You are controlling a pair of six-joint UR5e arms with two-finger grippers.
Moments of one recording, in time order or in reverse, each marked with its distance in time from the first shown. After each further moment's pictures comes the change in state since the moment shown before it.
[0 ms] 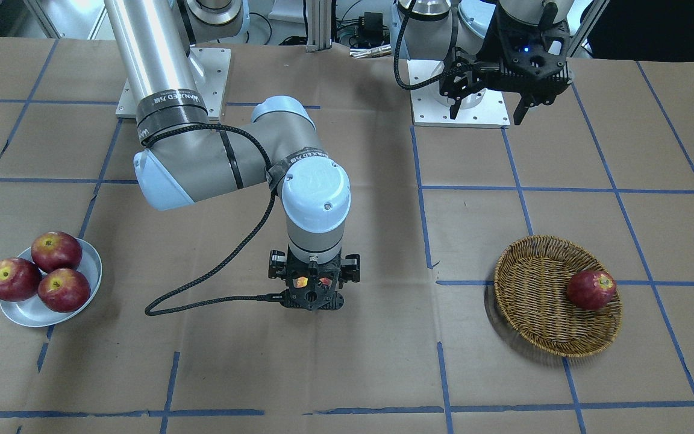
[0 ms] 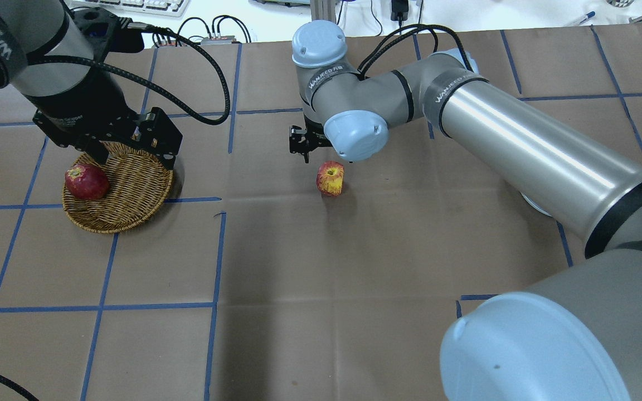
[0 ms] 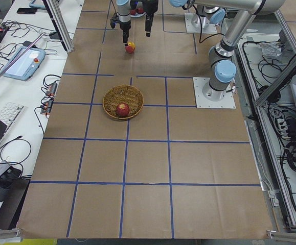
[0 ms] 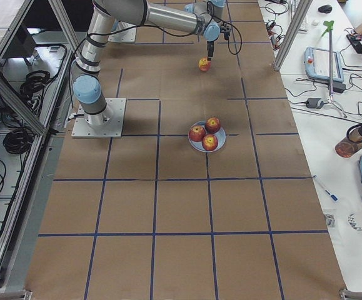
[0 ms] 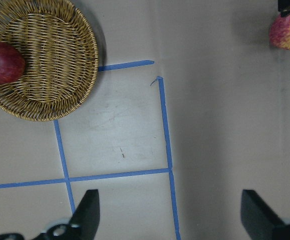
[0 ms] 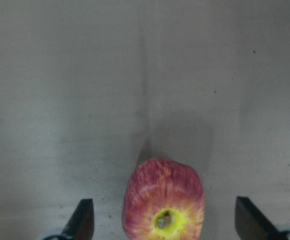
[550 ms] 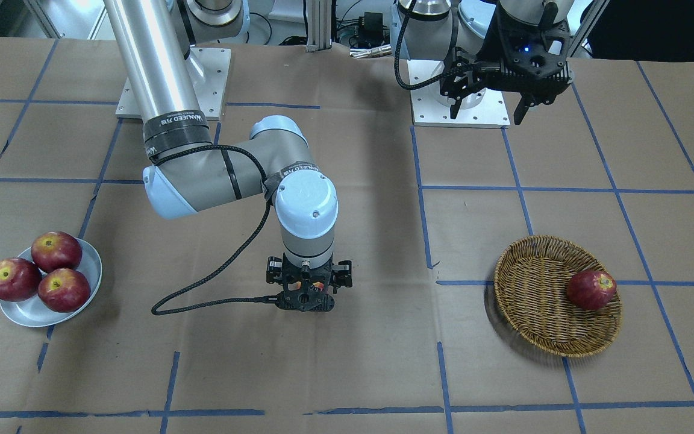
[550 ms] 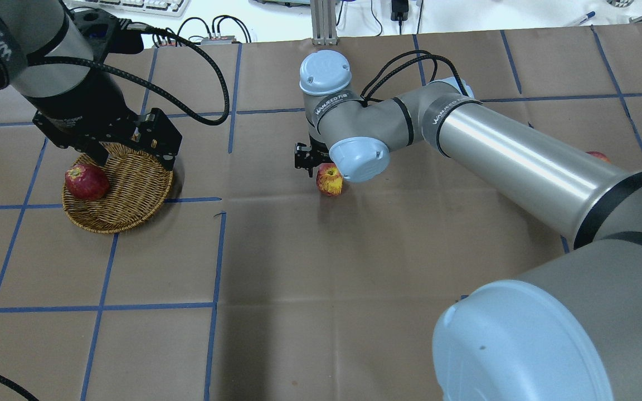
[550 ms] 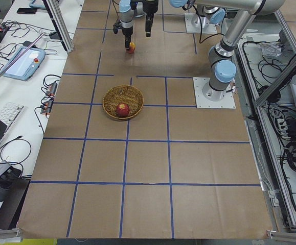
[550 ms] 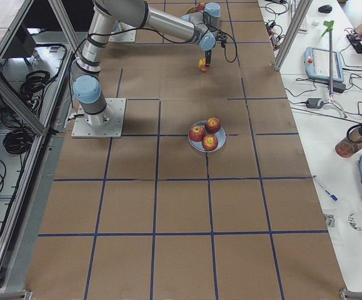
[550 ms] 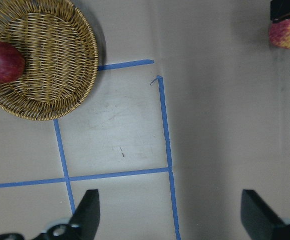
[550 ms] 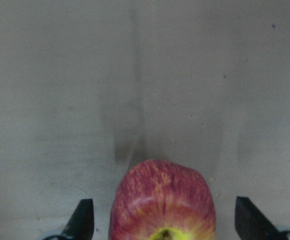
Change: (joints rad) left arm 0.003 -0.001 -0.002 0.000 0.000 -0.001; right arm 0.002 0.031 0.046 -0.052 0.004 0.008
